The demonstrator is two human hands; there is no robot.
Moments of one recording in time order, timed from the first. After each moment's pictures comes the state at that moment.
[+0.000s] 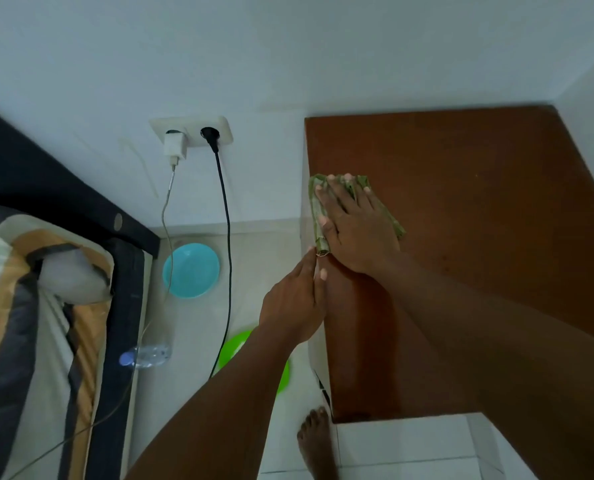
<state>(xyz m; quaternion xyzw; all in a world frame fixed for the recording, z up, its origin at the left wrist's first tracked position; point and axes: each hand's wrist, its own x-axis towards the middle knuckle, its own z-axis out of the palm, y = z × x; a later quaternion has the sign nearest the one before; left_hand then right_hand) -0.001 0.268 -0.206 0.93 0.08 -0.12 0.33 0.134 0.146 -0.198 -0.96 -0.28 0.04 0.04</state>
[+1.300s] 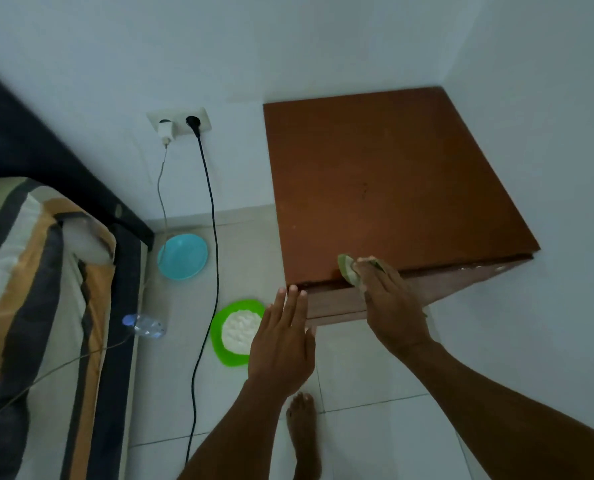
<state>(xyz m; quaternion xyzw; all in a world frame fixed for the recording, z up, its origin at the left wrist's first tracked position) -0.241 0.177 -0.193 0.98 -0.01 -0.08 0.19 -0.152 -0.026 -0.184 -0.96 -0.21 -0.13 0.16</state>
